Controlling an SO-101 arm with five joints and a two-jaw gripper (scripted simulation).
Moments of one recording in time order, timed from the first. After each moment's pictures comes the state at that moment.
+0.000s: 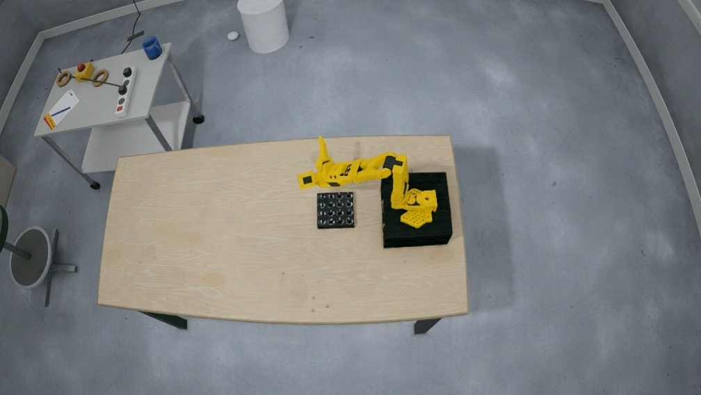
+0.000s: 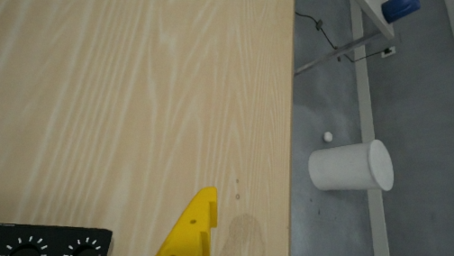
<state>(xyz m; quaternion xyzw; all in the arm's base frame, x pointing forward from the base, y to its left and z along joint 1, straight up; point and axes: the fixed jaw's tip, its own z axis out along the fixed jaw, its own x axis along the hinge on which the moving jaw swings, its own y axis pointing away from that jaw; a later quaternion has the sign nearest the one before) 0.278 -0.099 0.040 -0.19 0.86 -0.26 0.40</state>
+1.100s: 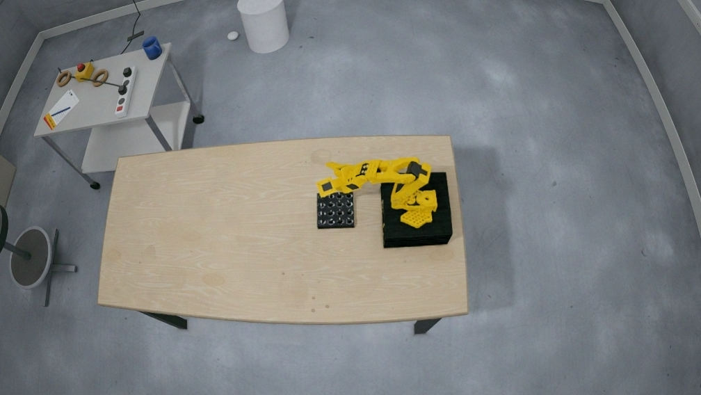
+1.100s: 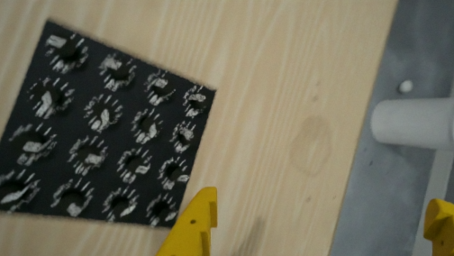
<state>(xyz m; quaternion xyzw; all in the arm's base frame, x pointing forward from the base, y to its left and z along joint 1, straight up) 0.201 -0.070 0.027 -0.21 0.93 -0.17 0.26</state>
